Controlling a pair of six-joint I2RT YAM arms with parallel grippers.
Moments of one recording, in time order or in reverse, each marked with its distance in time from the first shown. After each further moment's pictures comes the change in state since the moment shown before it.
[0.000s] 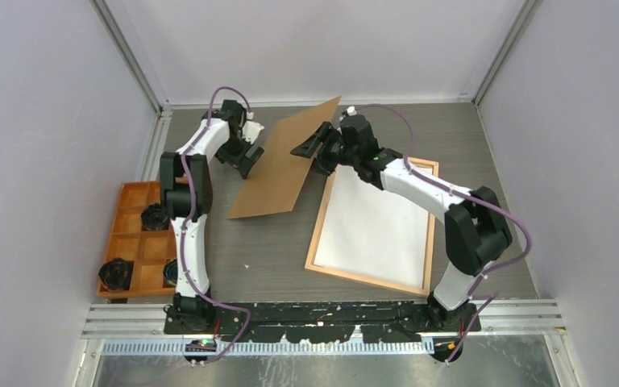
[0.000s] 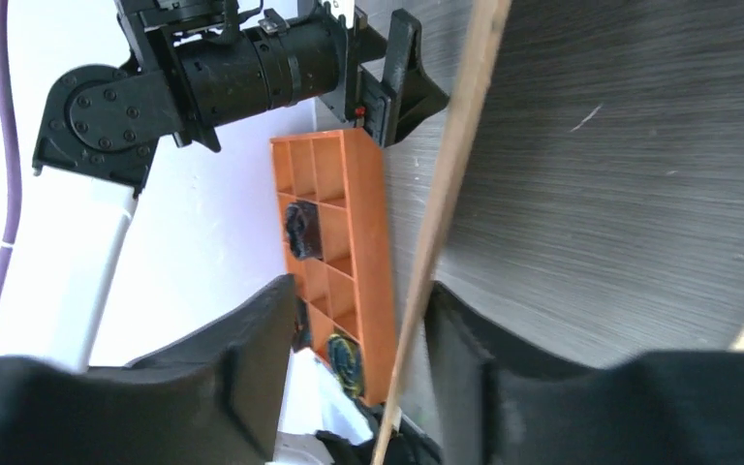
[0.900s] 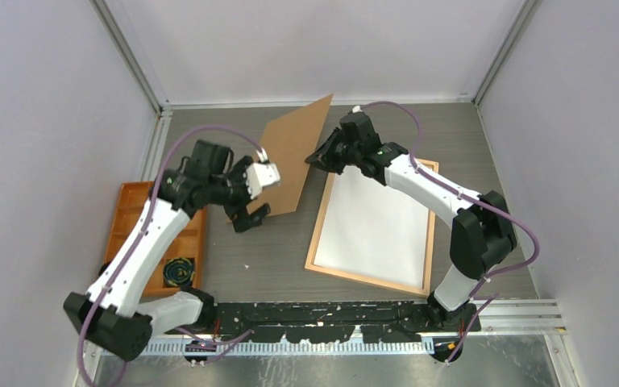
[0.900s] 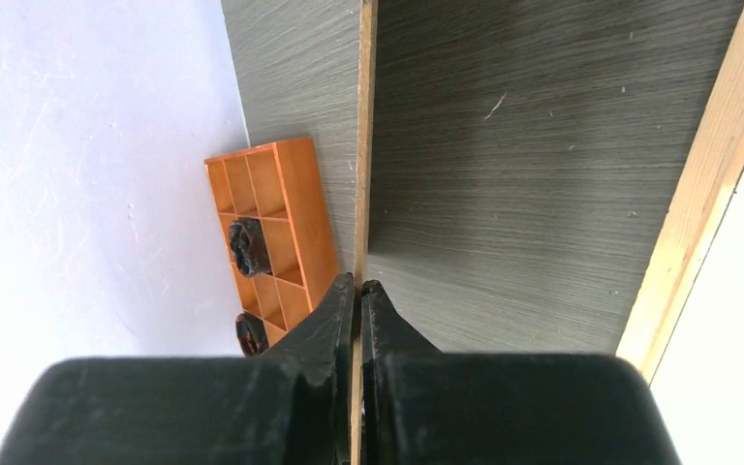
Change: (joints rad) left arm -0.209 -1.060 -0.592 -0.126 0.438 0.222; right arm 0.000 -0.049 0.068 -0.266 0.118 -0.077
